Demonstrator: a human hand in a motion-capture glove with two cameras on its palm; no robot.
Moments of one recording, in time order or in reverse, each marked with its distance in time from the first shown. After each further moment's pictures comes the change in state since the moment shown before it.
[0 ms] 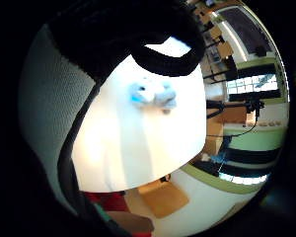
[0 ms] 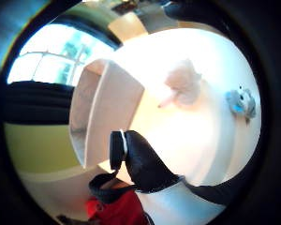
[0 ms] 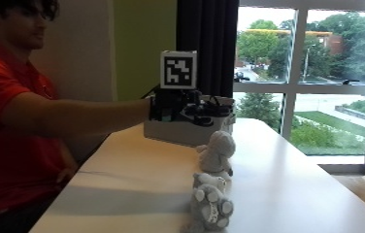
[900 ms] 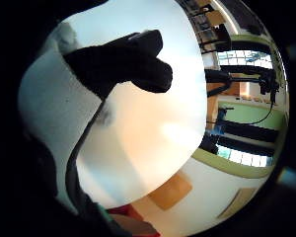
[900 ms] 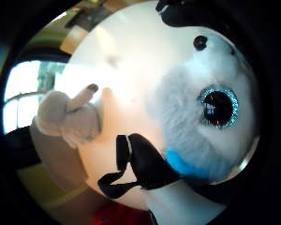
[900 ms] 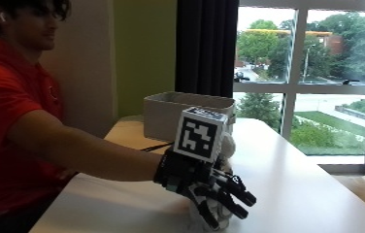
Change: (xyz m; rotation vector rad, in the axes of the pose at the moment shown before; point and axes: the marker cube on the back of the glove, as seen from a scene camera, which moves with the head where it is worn) arm 0.142 -0.035 0.121 -0.173 0.056 0.286
